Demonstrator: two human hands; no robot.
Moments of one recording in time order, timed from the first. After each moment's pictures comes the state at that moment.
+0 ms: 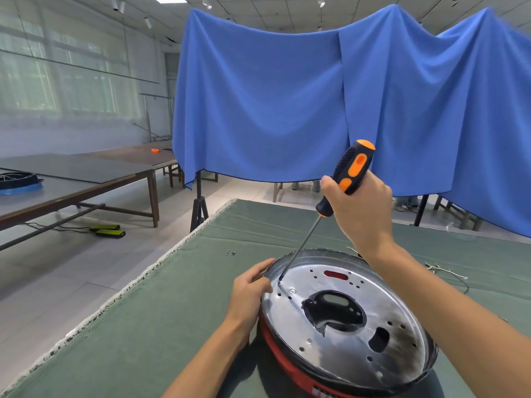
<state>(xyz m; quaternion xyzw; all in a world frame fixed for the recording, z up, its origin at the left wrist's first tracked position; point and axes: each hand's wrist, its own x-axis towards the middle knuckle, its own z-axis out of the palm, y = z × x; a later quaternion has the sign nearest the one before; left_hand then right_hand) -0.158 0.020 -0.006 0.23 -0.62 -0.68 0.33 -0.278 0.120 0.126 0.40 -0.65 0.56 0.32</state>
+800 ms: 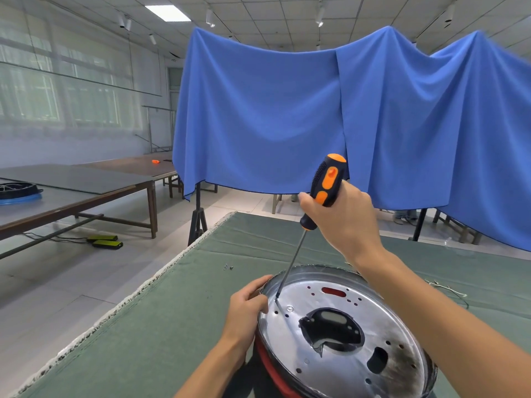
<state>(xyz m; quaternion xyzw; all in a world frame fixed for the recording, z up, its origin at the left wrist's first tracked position) -0.157 0.023 -0.004 0.24 -0.62 -0.67 0.32 -0.271 0.111 0.140 0.41 -0.73 0.47 0.28</state>
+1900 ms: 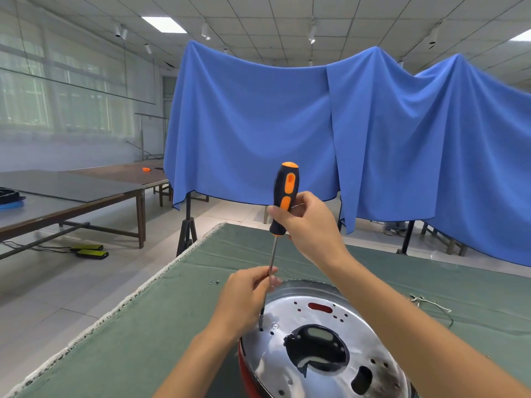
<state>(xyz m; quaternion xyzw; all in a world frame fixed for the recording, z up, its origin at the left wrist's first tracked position) -0.186 0.009 0.032 0.16 -0.79 -0.46 0.37 -0.265 0.097 0.149 0.43 -0.71 0.56 0.02</state>
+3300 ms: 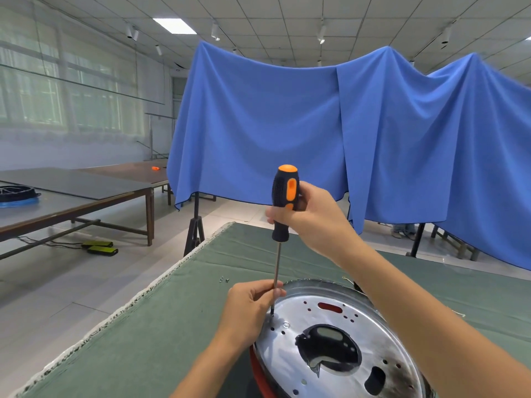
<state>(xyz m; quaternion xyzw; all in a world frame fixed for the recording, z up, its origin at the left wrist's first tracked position) -0.169 0.014 0.018 0.18 -0.73 -0.55 0.37 -0.246 0.099 0.170 0.51 -0.68 0.52 -0.04</state>
